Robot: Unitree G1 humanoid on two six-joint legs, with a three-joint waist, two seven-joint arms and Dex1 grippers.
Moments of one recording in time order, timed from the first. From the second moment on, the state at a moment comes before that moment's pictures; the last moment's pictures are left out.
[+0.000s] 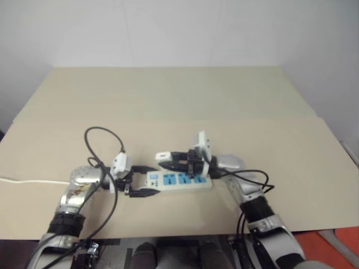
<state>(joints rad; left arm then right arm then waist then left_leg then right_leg) -0.35 0.57 -0.04 0.26 -0.36 0.01 -1.46 -0.56 -0.16 0.22 0.23 0.37 0.19 1.10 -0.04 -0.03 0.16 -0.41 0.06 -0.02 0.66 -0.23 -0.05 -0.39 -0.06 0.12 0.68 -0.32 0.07</state>
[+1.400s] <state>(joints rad) -0.35 0.57 -0.06 0.27 -0.36 0.00 -1.44 -0.55 -0.20 0.24 0.31 0.34 0.09 1.17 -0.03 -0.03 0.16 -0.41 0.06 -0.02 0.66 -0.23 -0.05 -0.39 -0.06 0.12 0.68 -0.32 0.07</state>
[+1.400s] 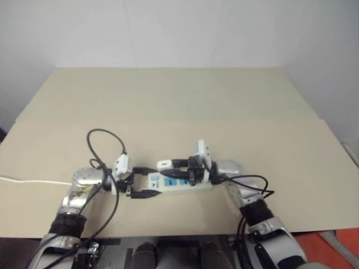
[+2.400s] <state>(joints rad) -0.36 0.55 -0.09 0.26 -0.36 0.00 -1.41 -0.57 -0.27 0.25 0.39 0.37 0.01 1.23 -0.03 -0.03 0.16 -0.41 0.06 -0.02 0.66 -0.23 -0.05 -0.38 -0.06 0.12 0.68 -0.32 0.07</state>
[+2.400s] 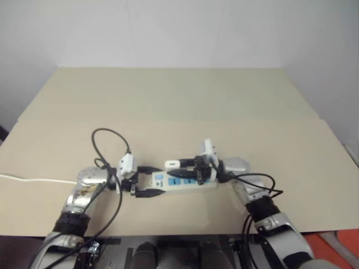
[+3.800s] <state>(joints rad) -0.32 0.56 -0.09 0.30 -0.35 -0.06 -1.36 -0.70 -0.29 0.37 0.55 0.33 -0.13 1.27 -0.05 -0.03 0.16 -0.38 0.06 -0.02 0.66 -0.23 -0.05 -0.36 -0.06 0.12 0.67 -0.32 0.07</state>
